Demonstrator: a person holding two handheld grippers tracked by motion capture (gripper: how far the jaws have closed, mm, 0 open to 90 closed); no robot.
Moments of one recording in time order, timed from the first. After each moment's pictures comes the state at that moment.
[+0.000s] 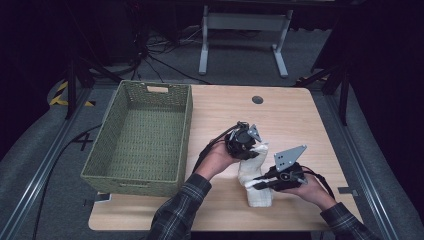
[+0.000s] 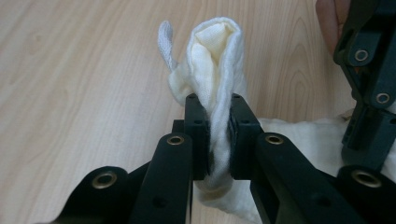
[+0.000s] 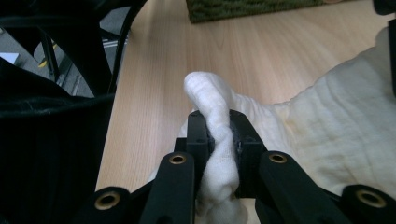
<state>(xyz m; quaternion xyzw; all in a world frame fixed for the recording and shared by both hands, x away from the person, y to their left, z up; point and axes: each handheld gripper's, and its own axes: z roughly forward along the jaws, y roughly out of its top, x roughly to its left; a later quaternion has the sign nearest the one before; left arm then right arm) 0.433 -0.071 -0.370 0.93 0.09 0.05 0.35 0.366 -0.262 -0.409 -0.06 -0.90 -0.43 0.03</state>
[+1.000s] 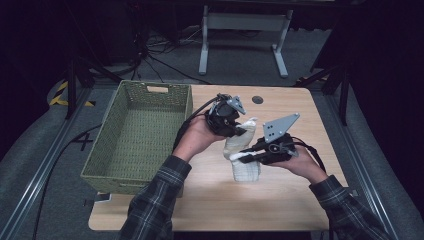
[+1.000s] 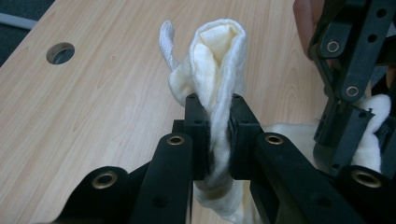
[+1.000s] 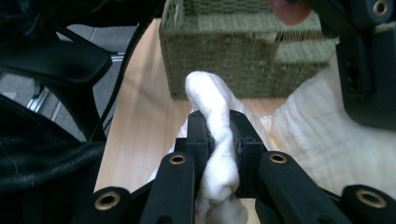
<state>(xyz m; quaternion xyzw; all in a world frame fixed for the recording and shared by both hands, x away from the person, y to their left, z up) 0.446 -0.007 -0.286 0.92 0.10 0.05 0.37 0.396 -0.209 -0.321 -0.02 -0.89 -0.45 -0.01</state>
